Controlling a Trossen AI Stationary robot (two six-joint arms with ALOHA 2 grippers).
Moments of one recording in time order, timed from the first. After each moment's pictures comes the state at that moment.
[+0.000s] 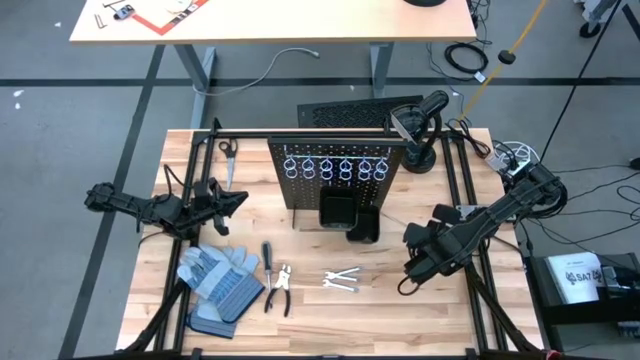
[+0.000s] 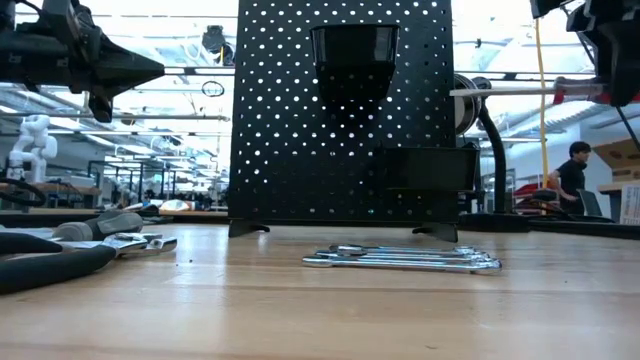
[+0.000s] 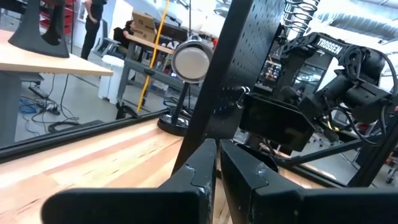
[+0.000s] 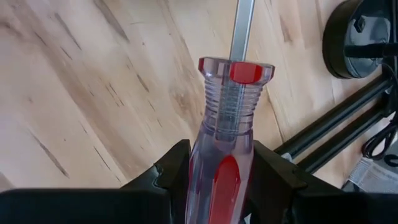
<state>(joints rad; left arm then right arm) -0.28 0.03 0.03 0.15 -0.61 -0.25 0.58 1.48 1.22 -1.57 0.29 1.04</state>
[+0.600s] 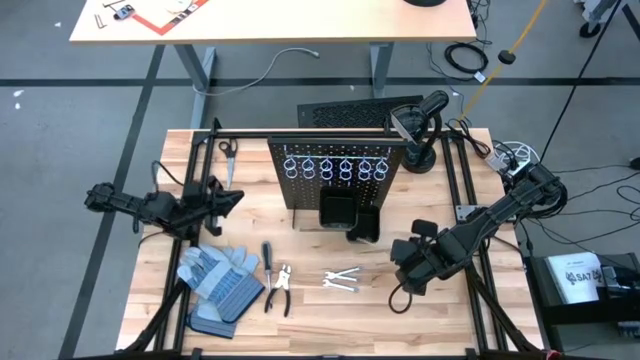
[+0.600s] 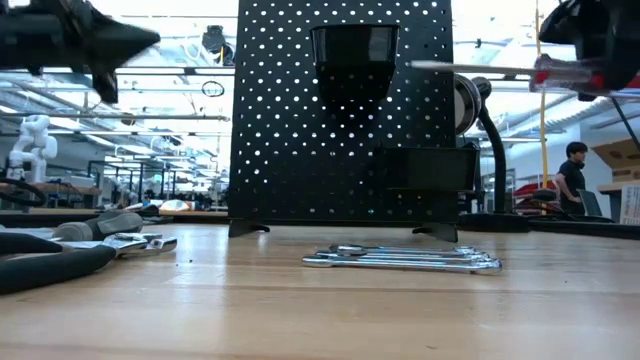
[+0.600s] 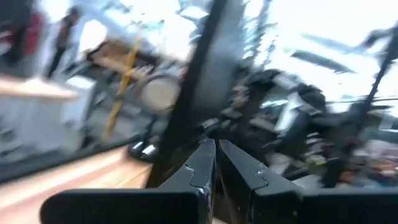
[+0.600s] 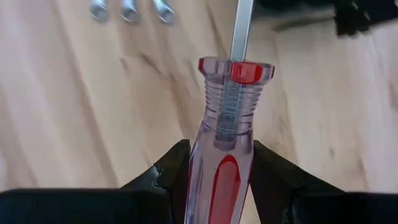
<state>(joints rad) -0.28 0.03 0.03 0.33 -0.50 -0.19 0.59 1.48 1.22 -1.20 0.23 0.84</state>
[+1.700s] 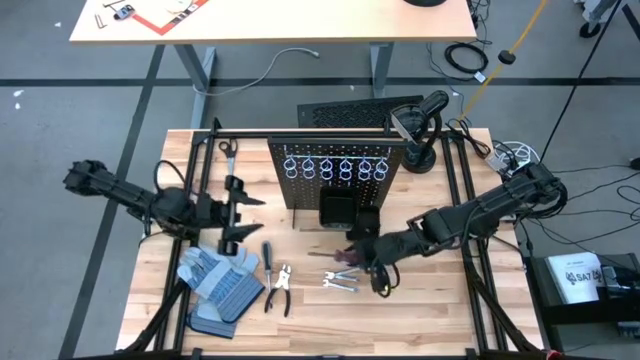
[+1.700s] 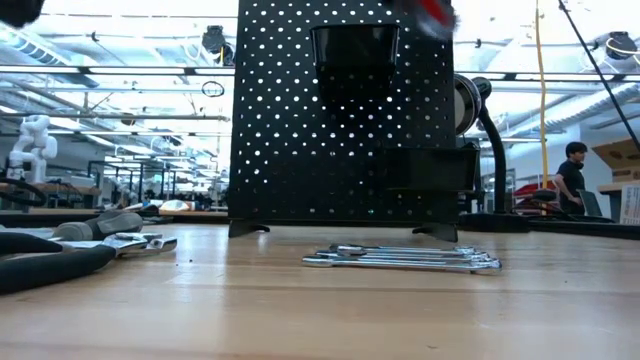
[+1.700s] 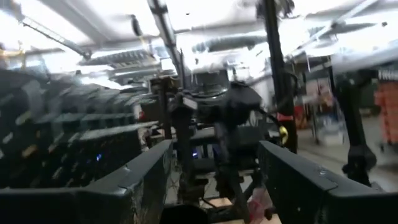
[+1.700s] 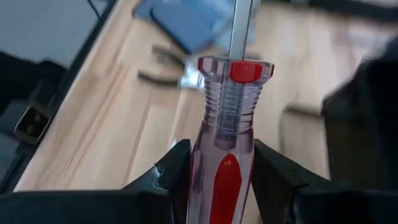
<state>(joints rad) -0.32 0.80 0.40 0.79 -0.18 0.27 0.39 1.48 1.22 -0.42 0.24 0.08</state>
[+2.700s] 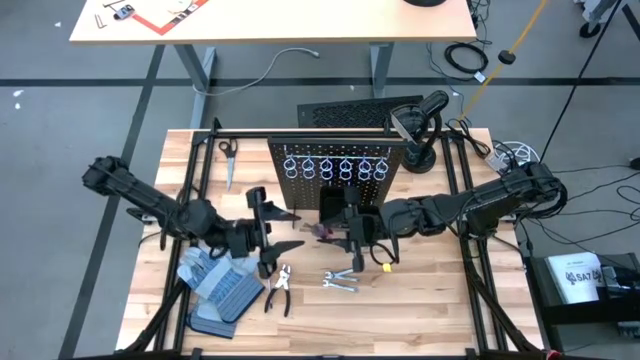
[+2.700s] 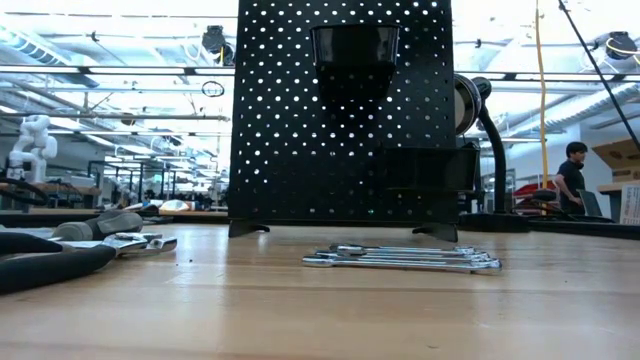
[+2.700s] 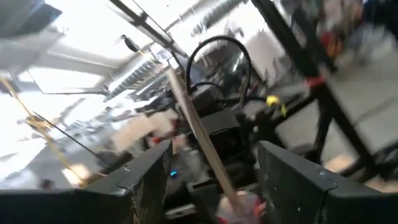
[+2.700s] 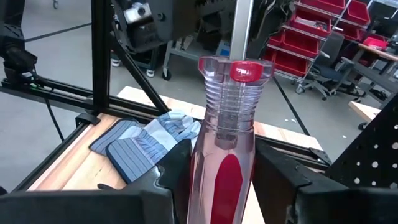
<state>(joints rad) -0.45 1.22 0.91 0.64 -0.36 0.80 0.28 1.48 1.22 0.09 0.23 -0.19</state>
